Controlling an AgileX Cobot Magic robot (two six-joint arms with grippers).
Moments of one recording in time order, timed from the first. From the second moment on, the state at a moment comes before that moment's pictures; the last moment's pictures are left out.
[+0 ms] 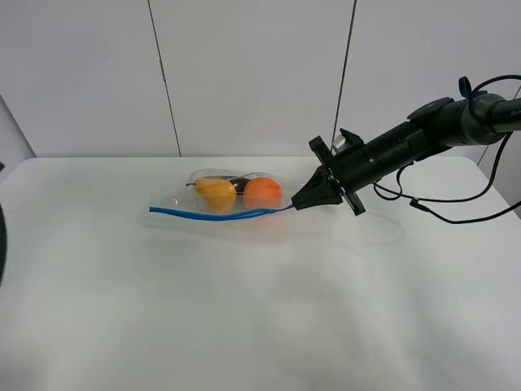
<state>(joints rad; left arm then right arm) -0.01 0.88 -0.92 -0.04 0.68 0.99 0.09 2.14 -1.46 1.06 1.21 -0.46</state>
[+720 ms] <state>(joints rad) -0.38 1.47 -0.92 -0.63 0.32 1.66 0.09 2.14 -1.46 1.06 1.21 -0.46</state>
